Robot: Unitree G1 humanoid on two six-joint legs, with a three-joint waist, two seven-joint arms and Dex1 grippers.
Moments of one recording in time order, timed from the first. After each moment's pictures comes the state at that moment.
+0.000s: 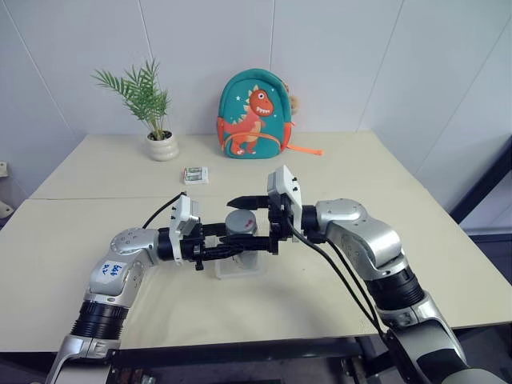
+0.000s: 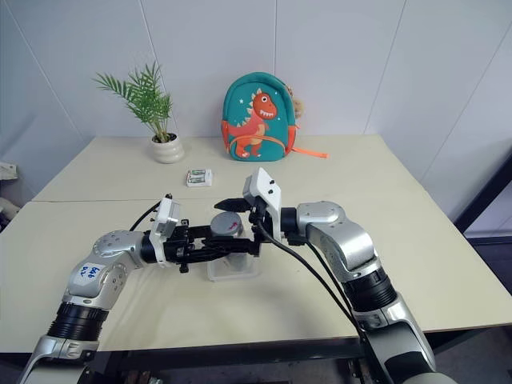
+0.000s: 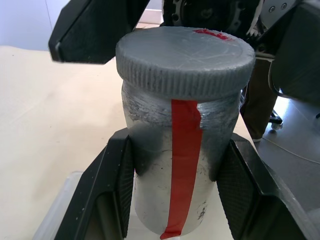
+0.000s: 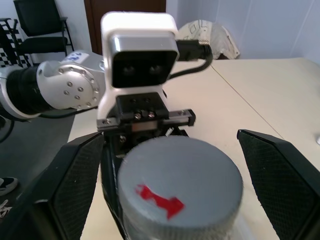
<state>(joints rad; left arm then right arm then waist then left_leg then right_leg) -0.62 0.55 0.02 0.09 -0.50 0.33 -1.16 -0.93 -0.34 0.22 0.01 0.43 0.55 1.01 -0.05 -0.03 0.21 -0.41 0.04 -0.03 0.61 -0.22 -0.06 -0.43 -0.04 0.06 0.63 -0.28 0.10</state>
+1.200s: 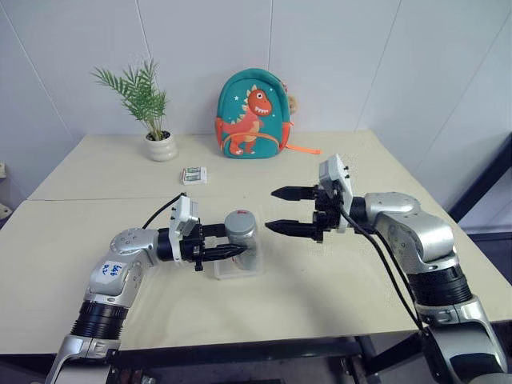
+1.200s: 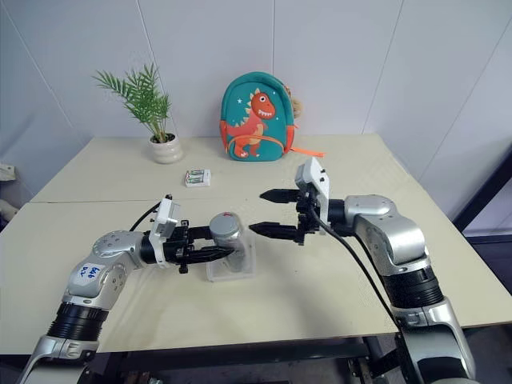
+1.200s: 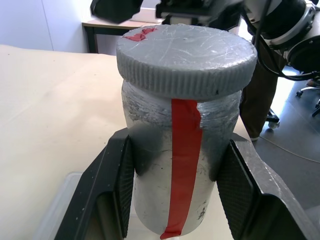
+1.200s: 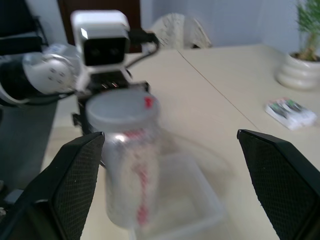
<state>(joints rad) -0.62 0.55 0.02 0.09 -0.50 0.32 -1.17 -0.88 -0.49 0.08 -0.06 0.53 0.62 1.08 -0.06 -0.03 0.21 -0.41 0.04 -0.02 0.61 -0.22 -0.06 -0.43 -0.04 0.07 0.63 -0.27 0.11</state>
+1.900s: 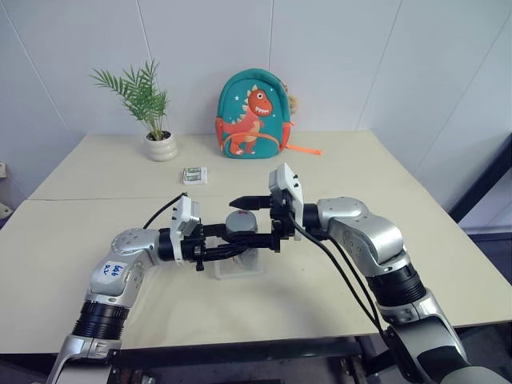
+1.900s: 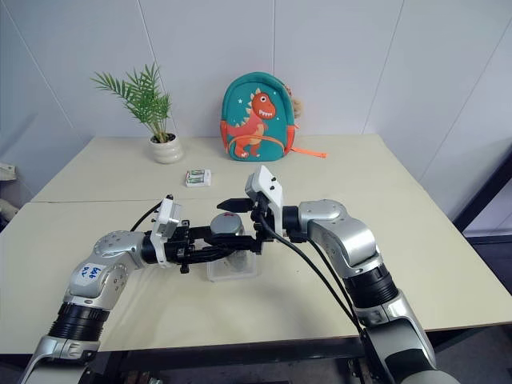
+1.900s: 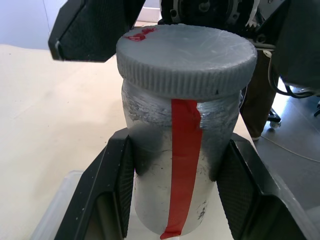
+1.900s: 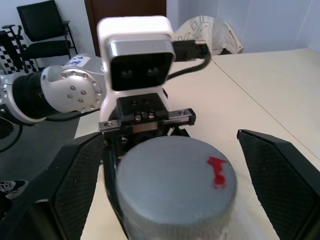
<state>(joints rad) -0.62 0.54 0.02 0.09 -0.49 0.33 -1.16 -0.94 -0.35 0.20 0.01 0.46 0.61 1.02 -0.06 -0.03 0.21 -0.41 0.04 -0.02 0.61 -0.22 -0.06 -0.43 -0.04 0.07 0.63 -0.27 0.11</state>
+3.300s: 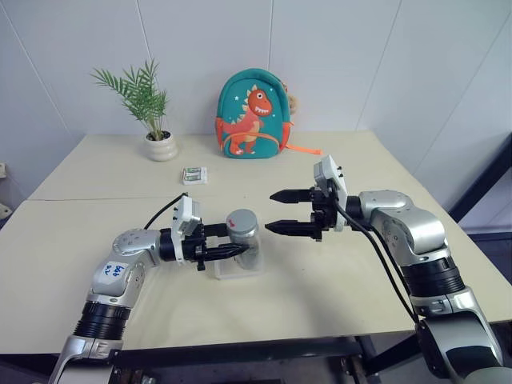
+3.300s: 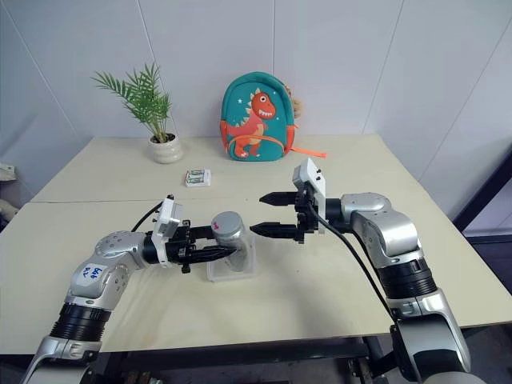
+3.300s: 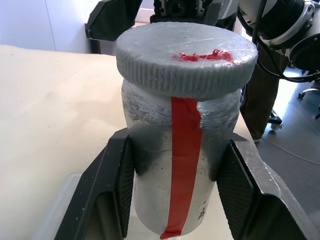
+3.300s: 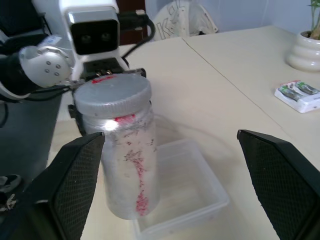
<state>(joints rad) -0.62 0.53 0.02 0.09 -0.49 0.33 -1.15 -0.92 -0.53 0.09 0.09 0.50 0.61 1.18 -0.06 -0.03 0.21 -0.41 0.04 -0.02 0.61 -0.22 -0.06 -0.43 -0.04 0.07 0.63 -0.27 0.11</state>
